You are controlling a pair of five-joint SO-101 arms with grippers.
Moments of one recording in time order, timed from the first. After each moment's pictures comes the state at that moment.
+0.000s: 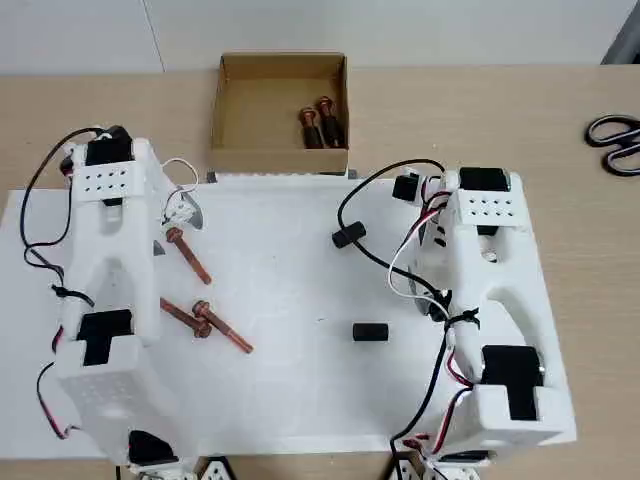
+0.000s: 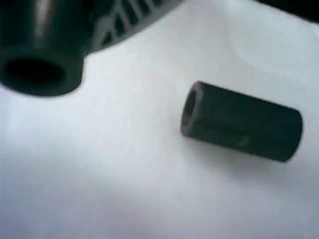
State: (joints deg) left arm -11.0 20.0 -10.5 92.1 39.4; right arm -1.8 4.1 9.4 96.5 9.9
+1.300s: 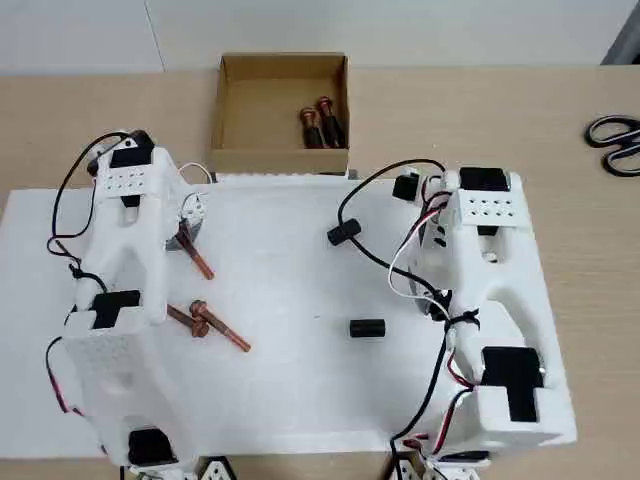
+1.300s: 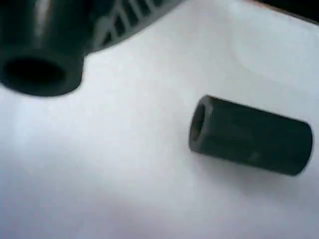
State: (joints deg) left arm -11.4 33.4 -13.1 81.8 38.9; right arm -1.8 2.3 9.5 96.5 9.9
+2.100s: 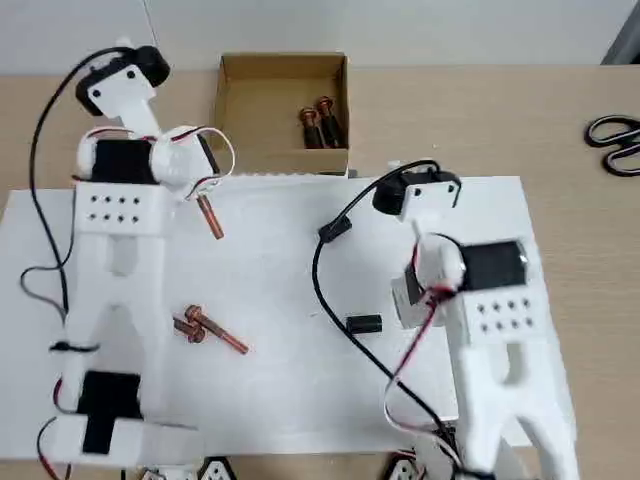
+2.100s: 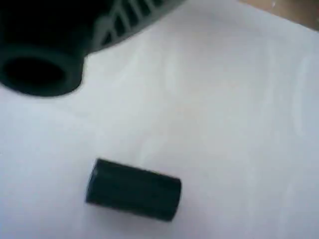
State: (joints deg) left arm -0.4 -4.0 -12.2 90.5 33.5; right arm -11.4 -36.7 23.3 97.8 5.0
